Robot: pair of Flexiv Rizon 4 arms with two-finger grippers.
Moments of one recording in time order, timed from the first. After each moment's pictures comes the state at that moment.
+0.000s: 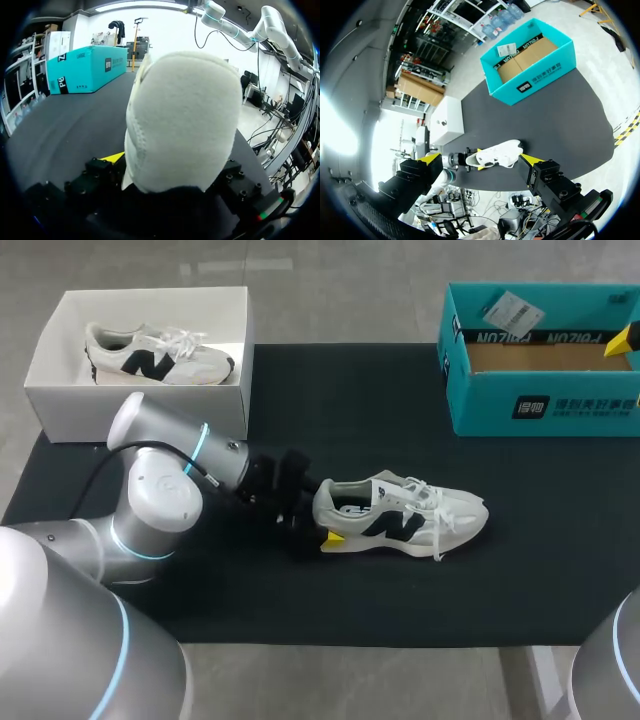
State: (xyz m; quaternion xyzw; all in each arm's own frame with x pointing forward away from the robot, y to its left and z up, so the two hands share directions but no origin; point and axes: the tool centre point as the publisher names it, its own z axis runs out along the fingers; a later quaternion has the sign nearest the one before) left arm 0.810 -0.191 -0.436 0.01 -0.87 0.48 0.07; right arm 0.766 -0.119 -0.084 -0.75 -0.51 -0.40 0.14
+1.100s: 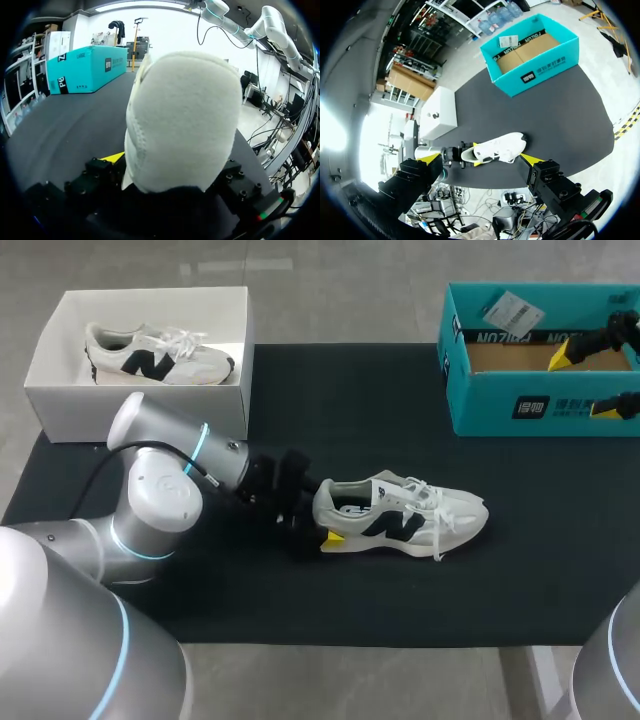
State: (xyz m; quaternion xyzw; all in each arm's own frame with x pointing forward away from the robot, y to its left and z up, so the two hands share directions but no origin) left arm 0.810 -0.191 -0.436 0.01 -0.87 0.48 0.07; right arm 0.762 -0.054 -0.100 -0.76 -0.54 -0.35 0.11
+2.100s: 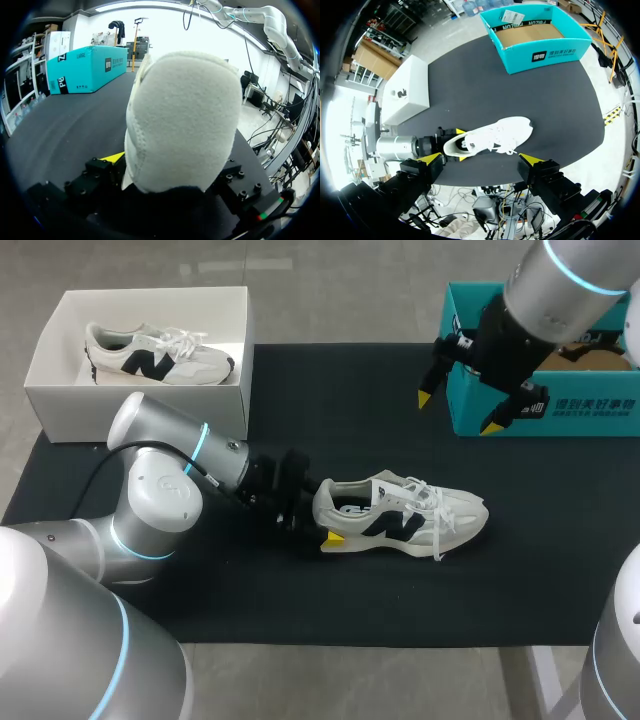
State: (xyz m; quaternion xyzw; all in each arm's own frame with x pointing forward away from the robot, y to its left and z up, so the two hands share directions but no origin) left arm 0.810 -0.191 -0.436 0.01 -0.87 0.48 0.07; right arm 0.788 0.071 -0.174 -0.79 -0.59 -0.16 0.06
